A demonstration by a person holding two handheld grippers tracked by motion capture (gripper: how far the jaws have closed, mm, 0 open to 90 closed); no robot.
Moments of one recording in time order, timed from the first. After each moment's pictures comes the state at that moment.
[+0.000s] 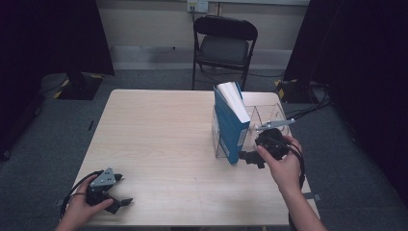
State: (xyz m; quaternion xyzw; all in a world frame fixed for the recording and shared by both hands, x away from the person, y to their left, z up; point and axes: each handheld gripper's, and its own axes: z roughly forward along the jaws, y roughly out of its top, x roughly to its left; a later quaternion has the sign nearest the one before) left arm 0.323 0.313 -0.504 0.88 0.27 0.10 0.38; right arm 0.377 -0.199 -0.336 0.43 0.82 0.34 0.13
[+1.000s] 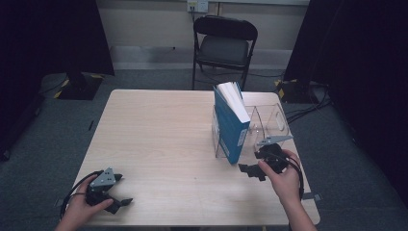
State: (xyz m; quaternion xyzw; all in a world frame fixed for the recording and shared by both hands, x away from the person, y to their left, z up) left arm 0.323 0.313 -0.504 0.88 0.27 0.10 0.38; right arm 0.367 -0.213 -0.385 0.42 0.83 0.34 0.11
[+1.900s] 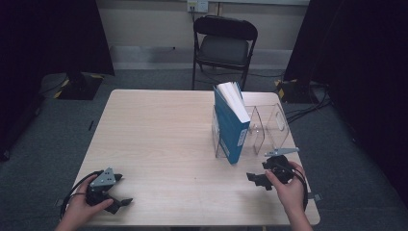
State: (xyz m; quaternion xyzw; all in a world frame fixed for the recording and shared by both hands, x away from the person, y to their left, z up) left arm 0.323 0.313 -0.504 0.88 0.27 0.10 0.38; right arm 0.360 -0.243 -0.430 0.45 0.82 0.33 0.11
